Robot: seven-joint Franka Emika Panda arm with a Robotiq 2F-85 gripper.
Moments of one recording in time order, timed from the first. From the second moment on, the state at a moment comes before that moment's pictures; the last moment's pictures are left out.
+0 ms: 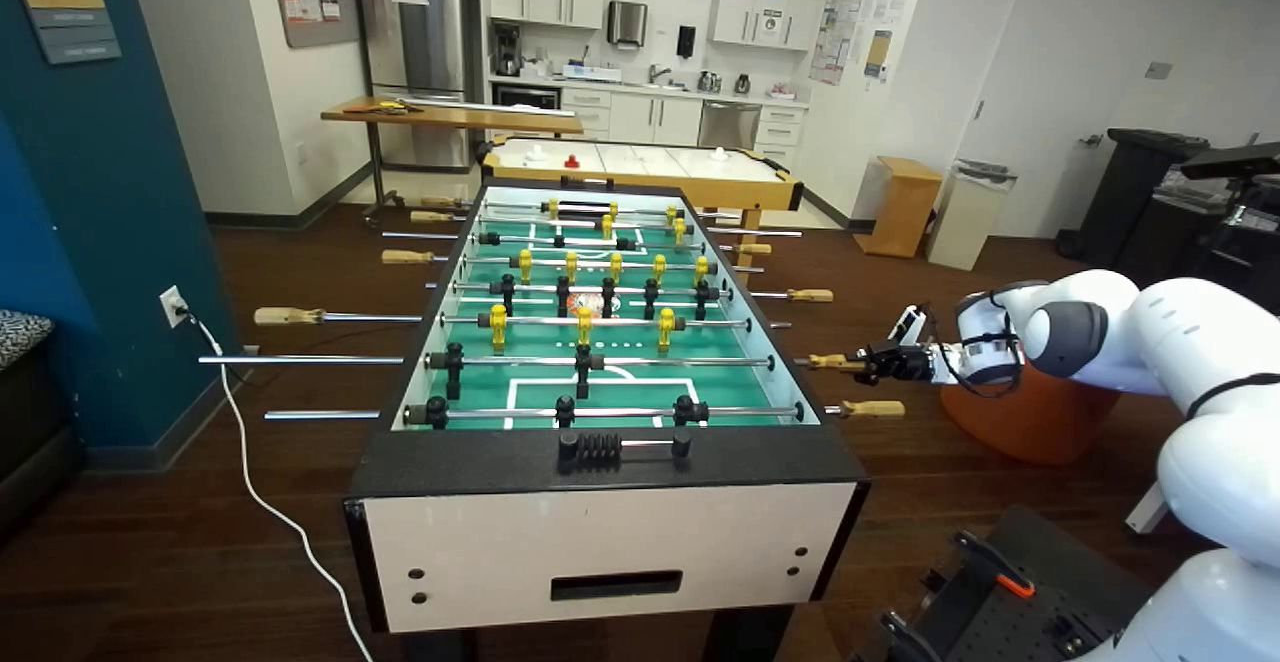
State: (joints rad) arm -0.97 1.46 -0.08 -0.89 1.32 1.30 1.99
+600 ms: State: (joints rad) arm -0.97 1.47 -0.07 -0.88 1.30 1.30 1.60
